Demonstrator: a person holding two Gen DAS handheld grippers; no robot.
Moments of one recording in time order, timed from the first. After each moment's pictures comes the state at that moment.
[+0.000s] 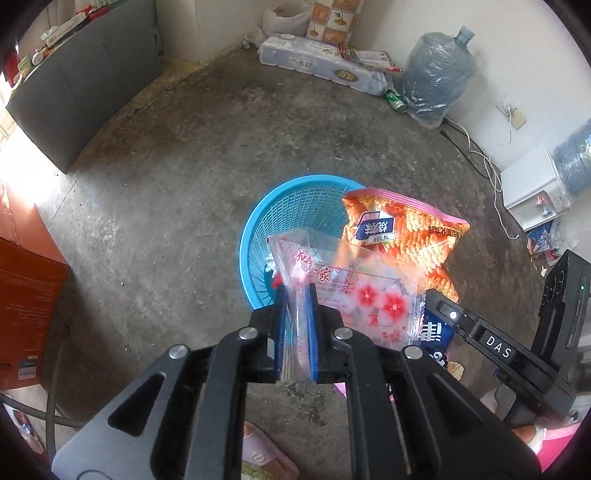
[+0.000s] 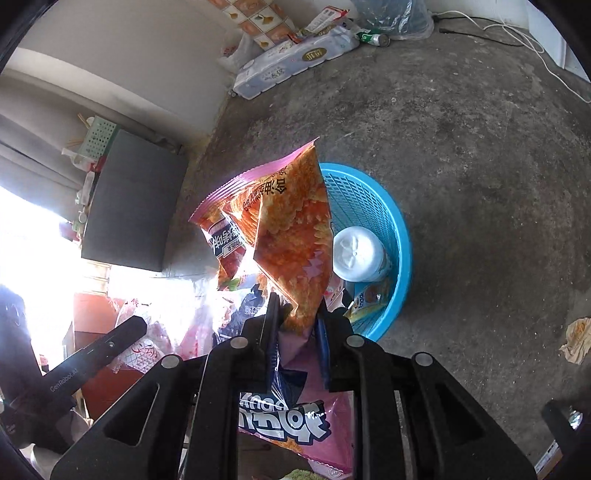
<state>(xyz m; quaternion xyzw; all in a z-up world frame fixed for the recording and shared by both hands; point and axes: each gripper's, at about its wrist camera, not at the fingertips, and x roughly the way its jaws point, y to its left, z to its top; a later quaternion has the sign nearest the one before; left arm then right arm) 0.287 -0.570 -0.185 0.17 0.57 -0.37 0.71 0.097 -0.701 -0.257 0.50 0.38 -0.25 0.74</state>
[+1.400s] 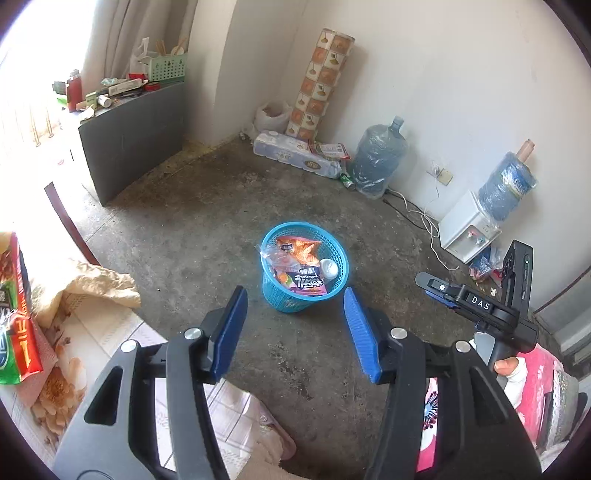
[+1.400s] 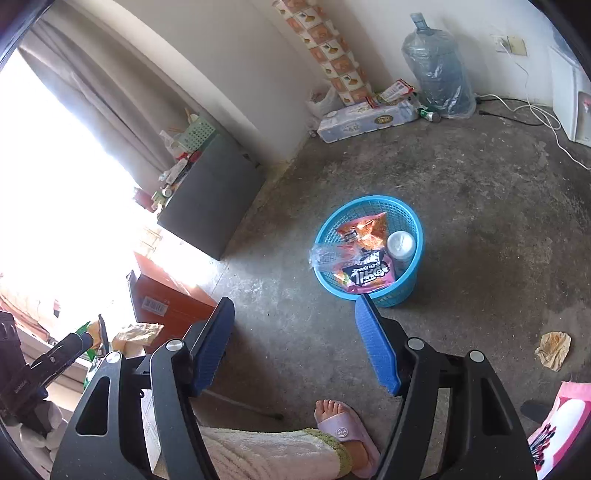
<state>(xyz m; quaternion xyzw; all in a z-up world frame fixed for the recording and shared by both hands) 0.161 -0.275 0.034 0.06 0.42 -0.44 0.79 -0.031 -0.543 -0.073 0.40 0.30 -0.18 0.85</state>
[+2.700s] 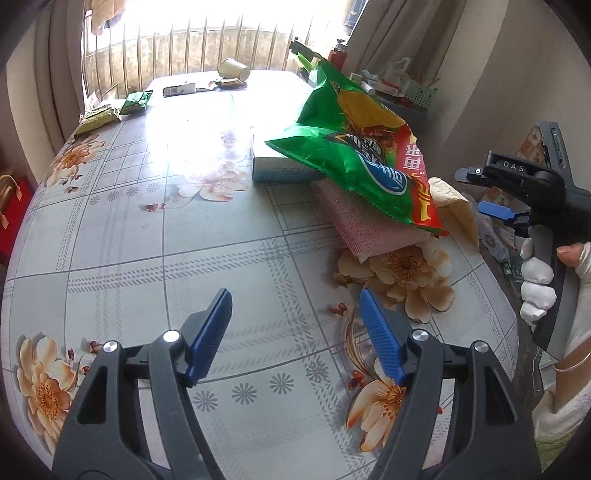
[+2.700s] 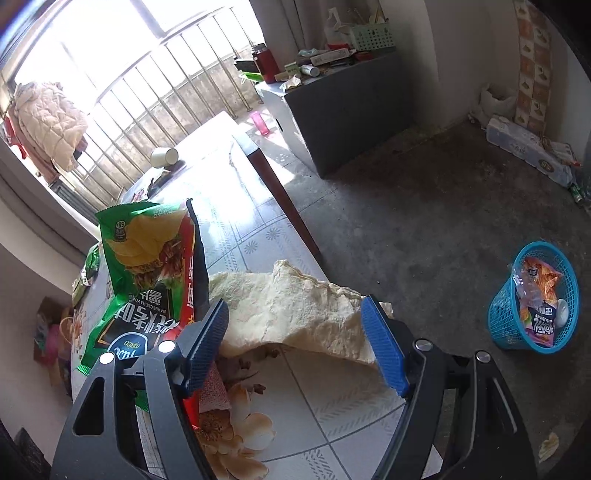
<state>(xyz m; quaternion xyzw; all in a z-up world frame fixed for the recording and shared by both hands) 0.189 0.044 -0.055 -0.07 0.44 -0.10 0.89 0.270 -0.266 -0.046 0.20 0.45 -0.01 0.87</state>
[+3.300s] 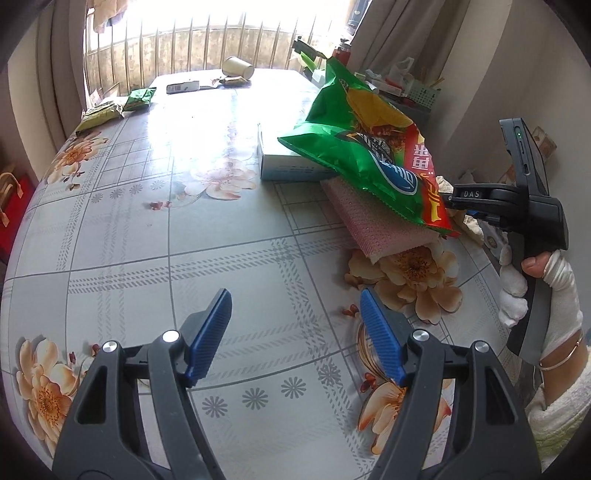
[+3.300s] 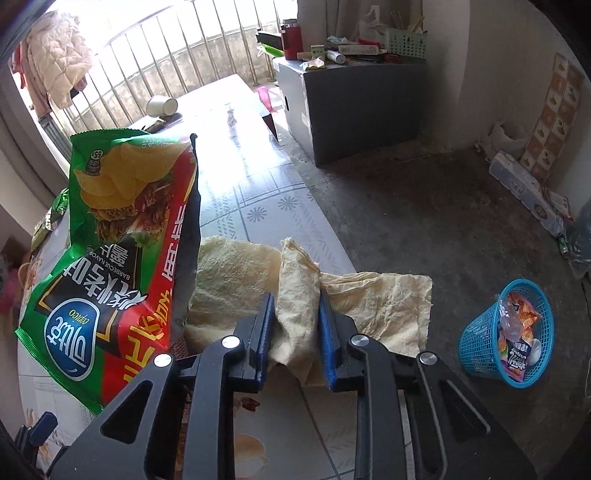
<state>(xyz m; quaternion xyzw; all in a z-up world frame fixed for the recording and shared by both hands) 0.189 0.050 -0.057 -0.07 0.44 -0.09 0.89 0.294 -0.218 -0.072 0.08 0.48 -0.02 0.87</state>
